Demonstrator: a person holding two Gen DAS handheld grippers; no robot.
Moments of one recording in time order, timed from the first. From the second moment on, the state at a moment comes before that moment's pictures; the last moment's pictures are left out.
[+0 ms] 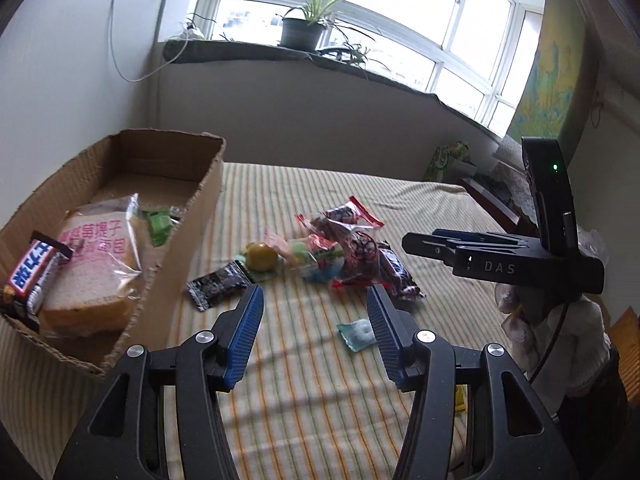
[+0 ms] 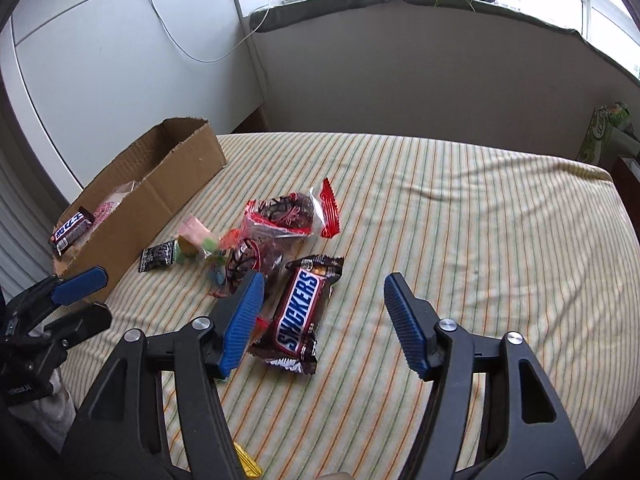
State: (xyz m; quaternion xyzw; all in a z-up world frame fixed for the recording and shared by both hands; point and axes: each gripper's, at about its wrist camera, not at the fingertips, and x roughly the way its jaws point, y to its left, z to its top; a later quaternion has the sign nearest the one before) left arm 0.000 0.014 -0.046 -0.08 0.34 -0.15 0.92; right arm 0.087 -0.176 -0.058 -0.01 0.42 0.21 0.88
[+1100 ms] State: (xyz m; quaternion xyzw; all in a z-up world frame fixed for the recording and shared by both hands) left arm 0.018 -0.053 -0.084 0.00 0.43 -0.21 0.88; right arm 0.096 -0.161 -0.089 -0.04 0.45 0.21 0.86
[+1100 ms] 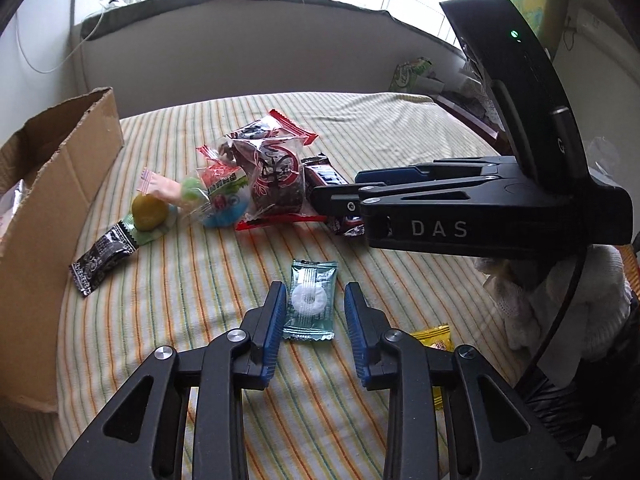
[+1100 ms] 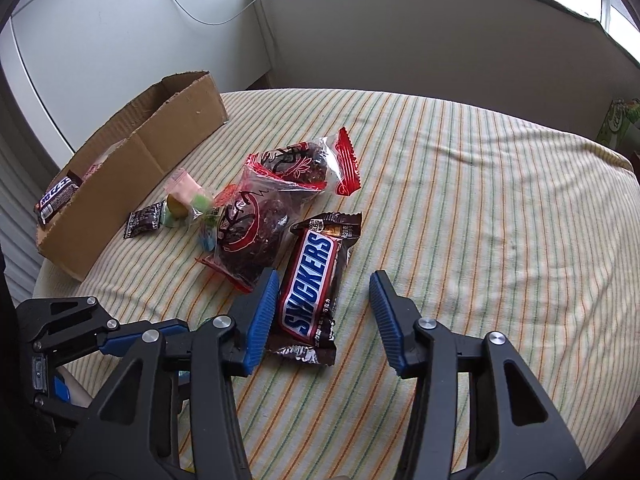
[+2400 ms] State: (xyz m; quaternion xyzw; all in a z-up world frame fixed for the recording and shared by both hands) left arm 0.005 0.053 -0.018 -0.09 0.32 -0.11 0.94; right arm 0.074 -0.107 -0.013 -0.03 0.36 0.27 0.89
